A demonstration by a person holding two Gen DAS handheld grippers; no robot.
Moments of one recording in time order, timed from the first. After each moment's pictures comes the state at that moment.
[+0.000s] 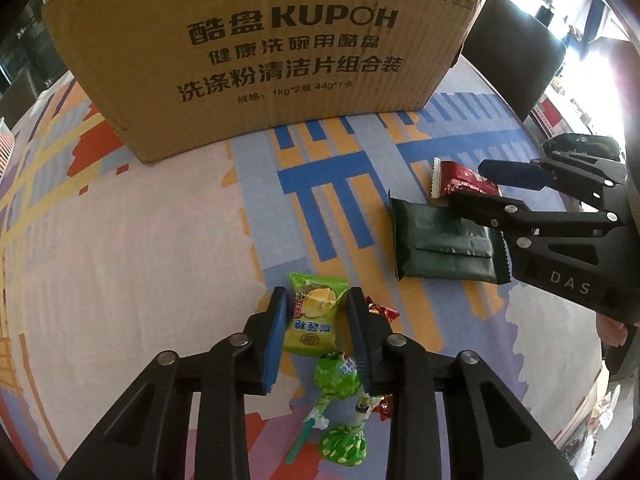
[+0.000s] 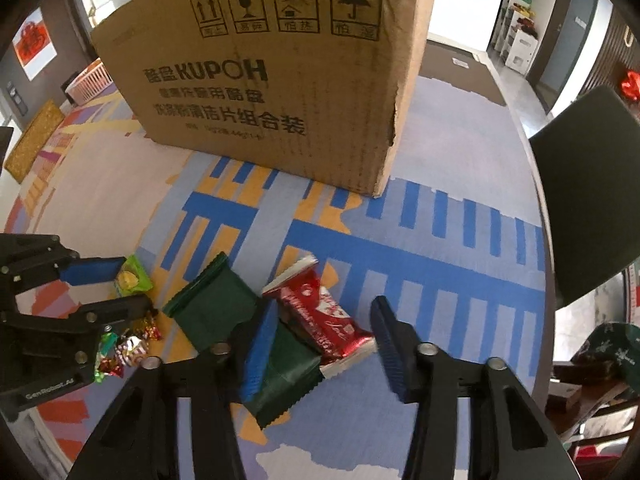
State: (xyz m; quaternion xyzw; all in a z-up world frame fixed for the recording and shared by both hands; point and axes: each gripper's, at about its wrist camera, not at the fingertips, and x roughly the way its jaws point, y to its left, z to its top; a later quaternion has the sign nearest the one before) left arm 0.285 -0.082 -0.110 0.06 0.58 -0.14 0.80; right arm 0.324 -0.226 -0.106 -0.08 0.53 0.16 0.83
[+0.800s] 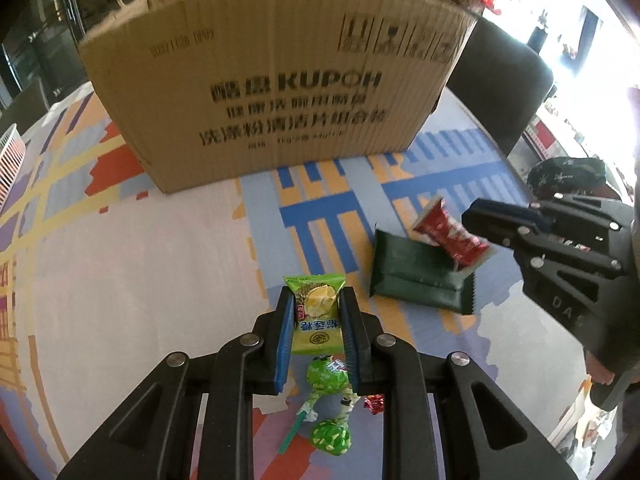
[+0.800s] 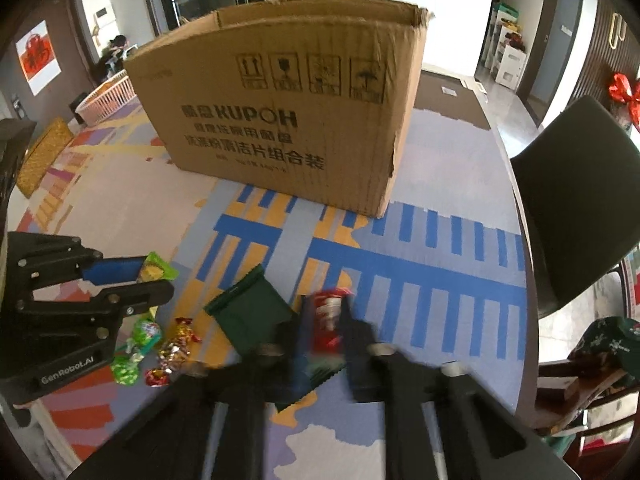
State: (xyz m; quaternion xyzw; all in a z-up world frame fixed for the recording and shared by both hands) left arm 0.273 -0.075 -0.075 0.05 0.54 -0.15 0.83; right arm 0.293 -0.223 -0.072 -0.07 0.49 0.15 0.86
